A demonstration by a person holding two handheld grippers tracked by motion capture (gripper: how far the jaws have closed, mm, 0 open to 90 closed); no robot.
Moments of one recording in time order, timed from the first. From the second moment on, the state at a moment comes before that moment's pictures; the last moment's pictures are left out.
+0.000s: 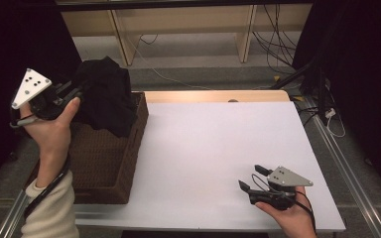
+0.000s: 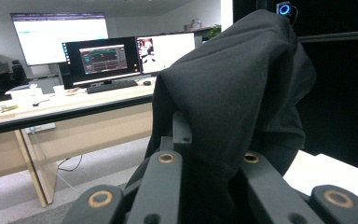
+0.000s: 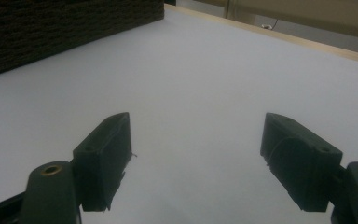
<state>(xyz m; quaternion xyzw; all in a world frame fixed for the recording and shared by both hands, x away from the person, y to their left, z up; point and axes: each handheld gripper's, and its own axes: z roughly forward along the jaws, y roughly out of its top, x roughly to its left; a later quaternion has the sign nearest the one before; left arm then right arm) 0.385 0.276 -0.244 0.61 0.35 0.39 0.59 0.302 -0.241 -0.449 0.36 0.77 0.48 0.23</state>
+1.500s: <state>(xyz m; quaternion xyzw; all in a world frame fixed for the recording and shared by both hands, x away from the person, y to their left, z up) 0.372 0.237 -0.239 0.64 0.29 0.34 0.62 0.302 -0.241 -0.449 0.35 0.77 0.48 0.23</state>
